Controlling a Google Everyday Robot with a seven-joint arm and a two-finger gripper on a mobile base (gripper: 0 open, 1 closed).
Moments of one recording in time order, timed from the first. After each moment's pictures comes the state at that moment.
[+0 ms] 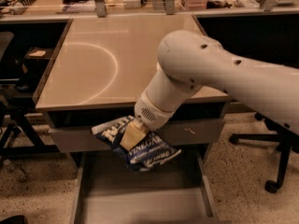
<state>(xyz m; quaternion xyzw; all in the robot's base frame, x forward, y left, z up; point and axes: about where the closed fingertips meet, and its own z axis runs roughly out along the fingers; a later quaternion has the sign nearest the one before) 0.447 0.036 0.787 -0.49 0.84 0.22 0.11</state>
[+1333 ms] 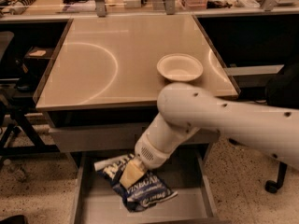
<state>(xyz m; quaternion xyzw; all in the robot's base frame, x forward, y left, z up) 0.387 0.042 0.698 -0.44 0.86 0.27 0.04</state>
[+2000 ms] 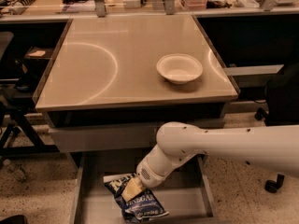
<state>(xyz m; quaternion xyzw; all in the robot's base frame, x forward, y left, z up) 0.386 0.046 0.574 -0.35 0.89 0.29 0.01</state>
